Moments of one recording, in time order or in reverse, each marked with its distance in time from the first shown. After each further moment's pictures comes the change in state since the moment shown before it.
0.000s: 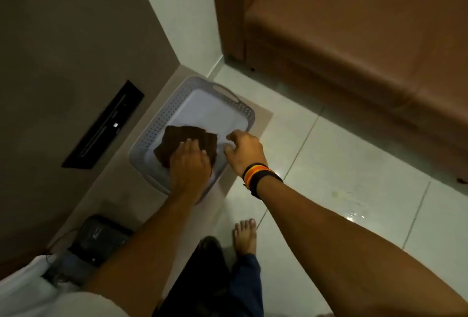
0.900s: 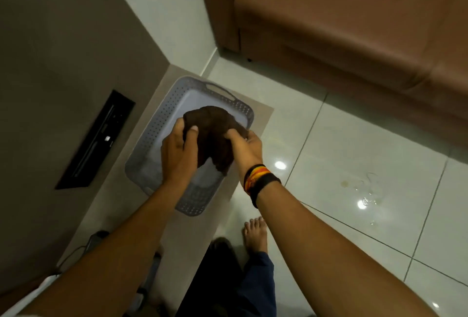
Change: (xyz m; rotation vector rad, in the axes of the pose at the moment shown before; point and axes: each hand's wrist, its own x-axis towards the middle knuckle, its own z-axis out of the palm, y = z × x) left_hand 0.047 0.008 -0.029 -0.640 0.087 -0.106; right_hand 0.025 0.002 0.020 1.149 0.117 0.458
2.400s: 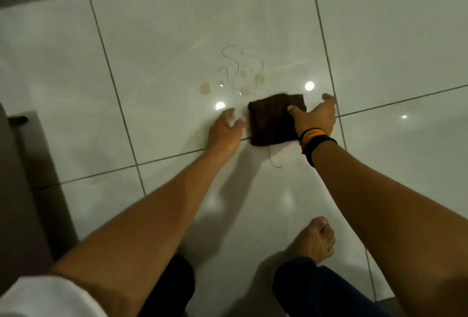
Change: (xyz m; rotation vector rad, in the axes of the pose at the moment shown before) left_hand -0.247 -0.120 0.611 0.354 -0.981 -0.034; right_hand 0.162 0.279 -0.659 -0.172 0.978 0.108
